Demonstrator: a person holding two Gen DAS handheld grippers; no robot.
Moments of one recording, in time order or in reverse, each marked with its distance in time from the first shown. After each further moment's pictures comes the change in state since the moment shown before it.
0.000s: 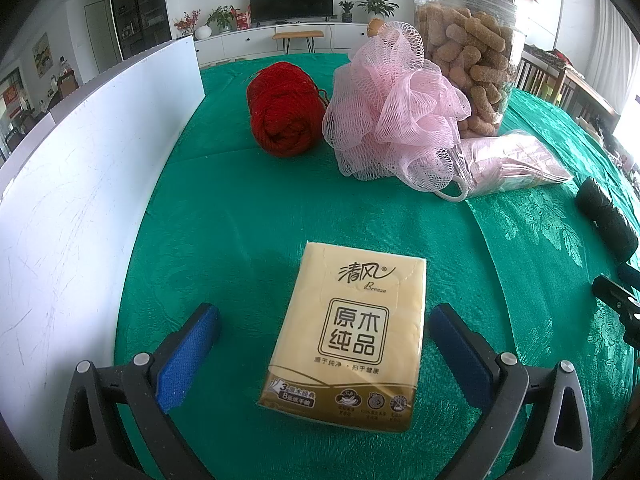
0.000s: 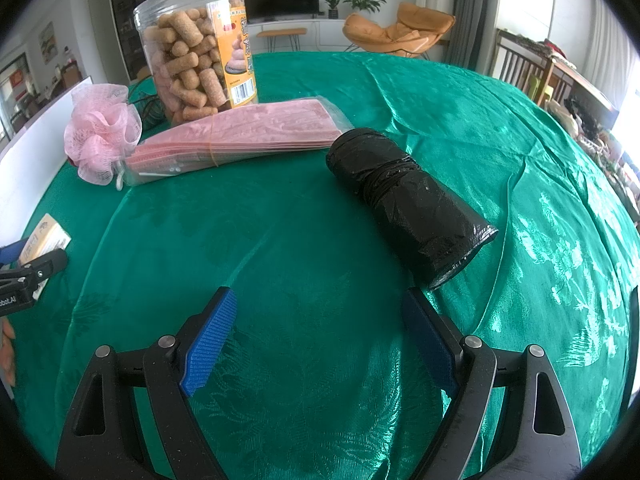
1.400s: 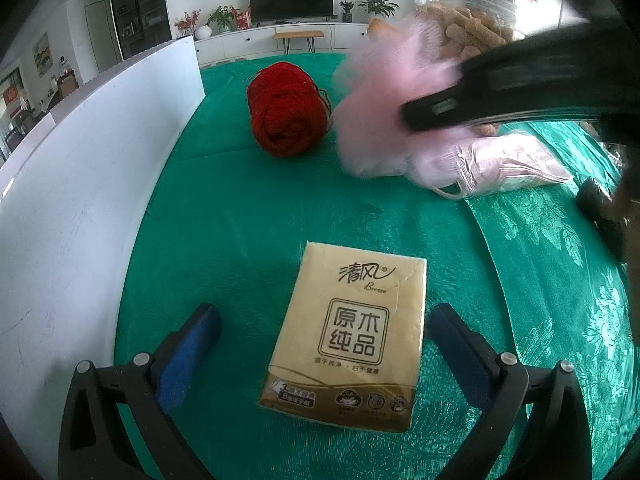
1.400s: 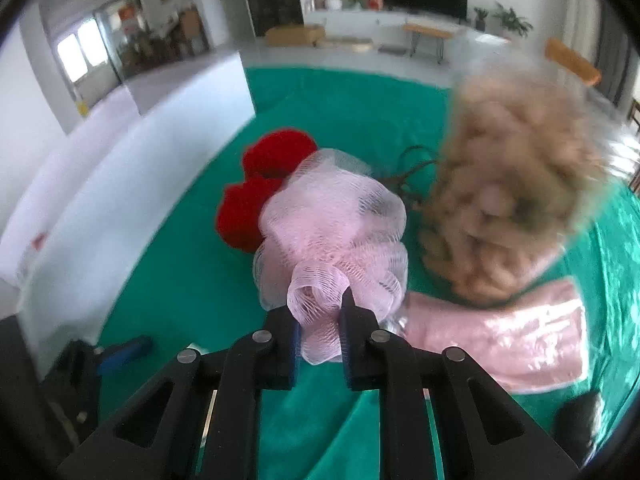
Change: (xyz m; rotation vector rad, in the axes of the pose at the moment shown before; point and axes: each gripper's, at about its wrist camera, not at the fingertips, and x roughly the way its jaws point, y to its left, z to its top) left arm 0.001 0.001 0.001 -0.001 0.000 0.000; right arm 0.033 0.175 0.132 -0.310 0.029 0.359
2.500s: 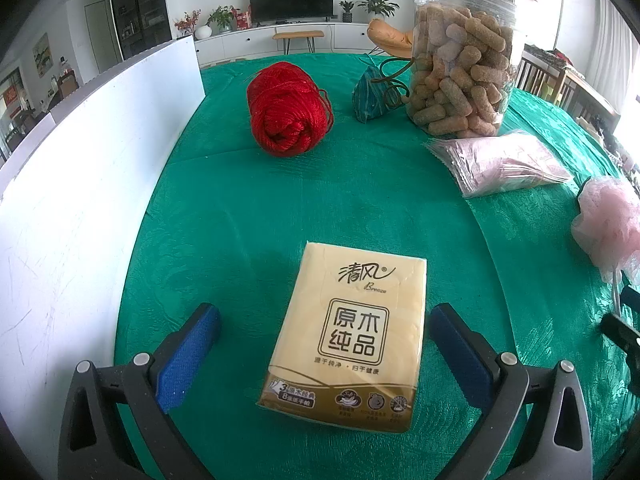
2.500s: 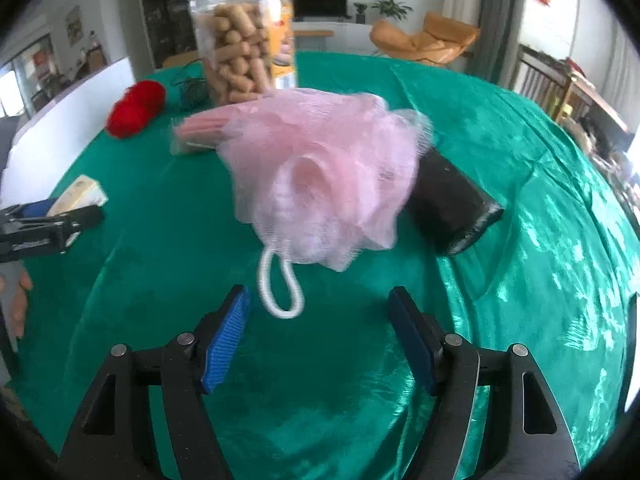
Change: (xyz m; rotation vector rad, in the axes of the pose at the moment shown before) left arm 0.000 0.000 0.000 0.000 0.000 0.000; right arm -0.087 -0.084 -0.183 0.219 -0.038 -0.279
